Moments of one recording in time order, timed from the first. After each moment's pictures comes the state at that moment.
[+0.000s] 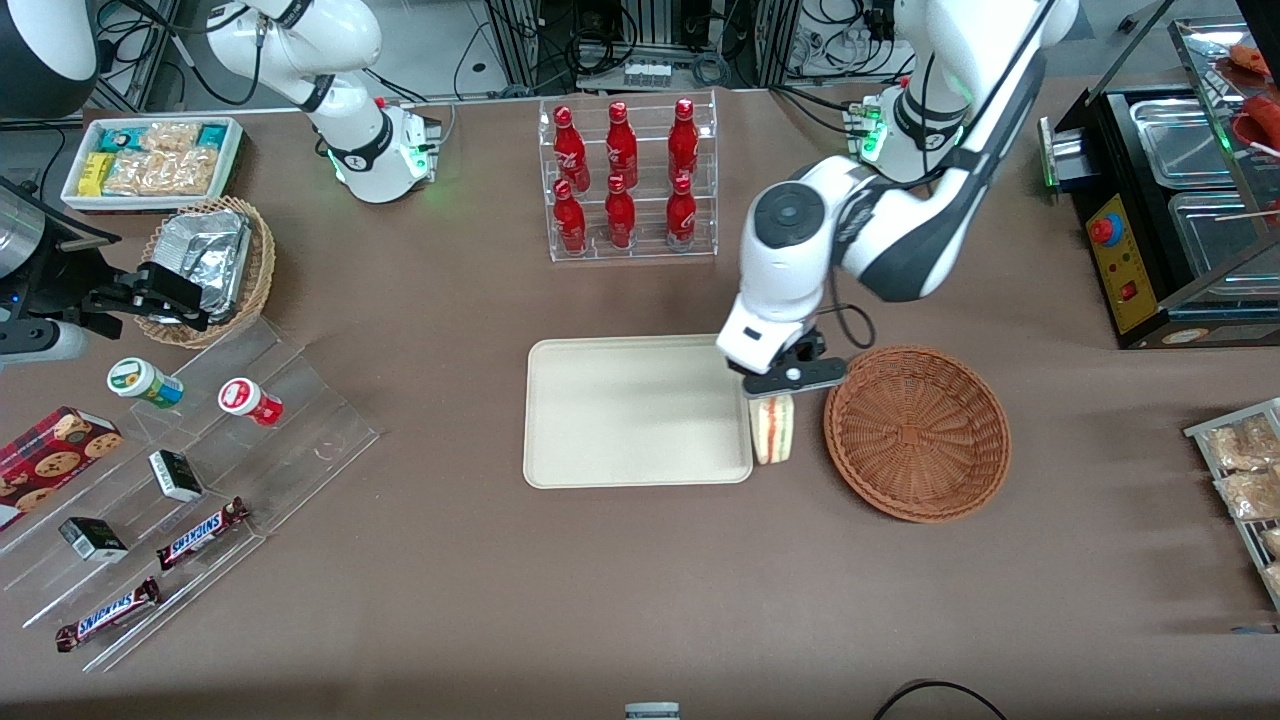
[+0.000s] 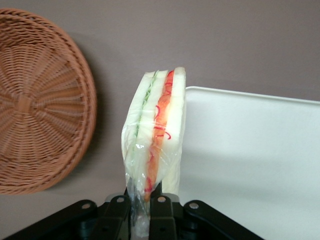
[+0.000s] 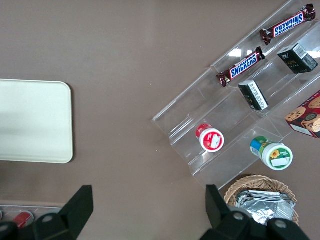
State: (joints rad) arm -0.20 0.37 -0.49 -1.82 0.38 2.15 -1.02
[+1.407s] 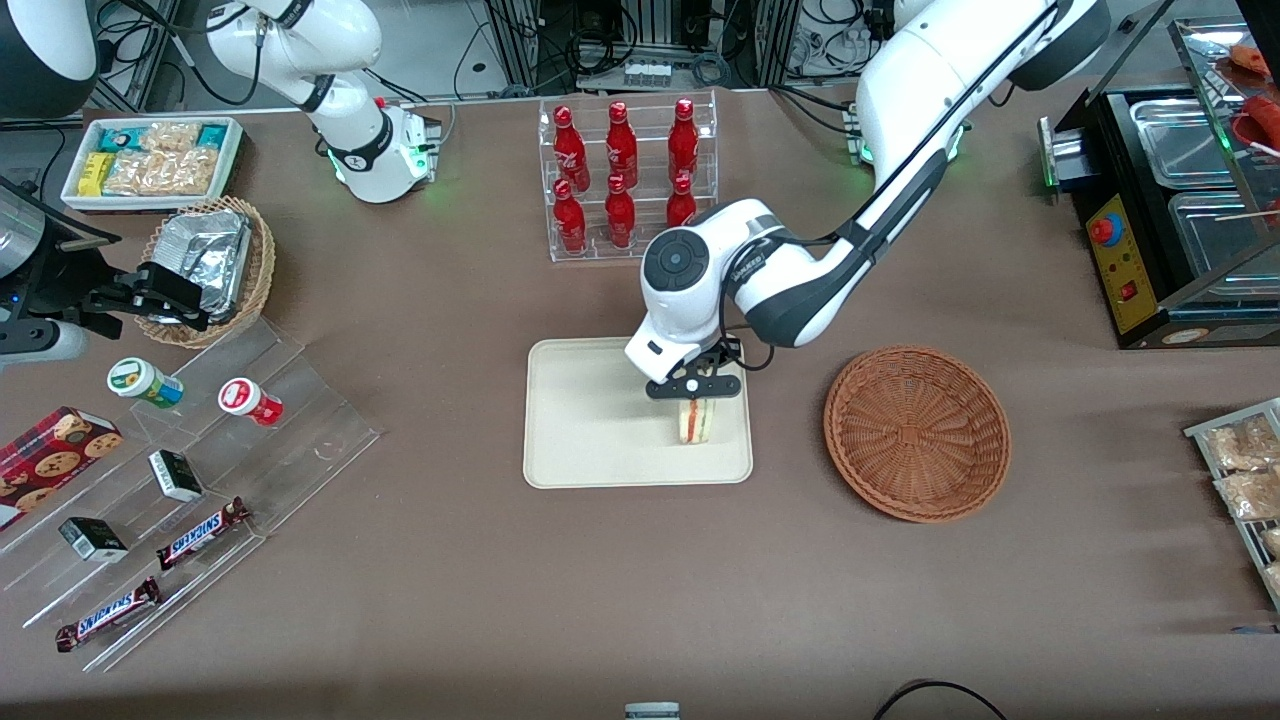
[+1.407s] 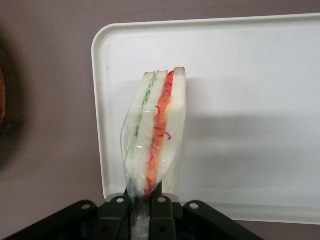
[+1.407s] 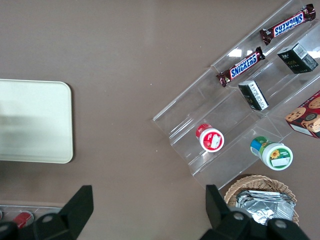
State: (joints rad) arm -0.25 0.67 -0.63 -1.57 0.46 2.00 -1.01
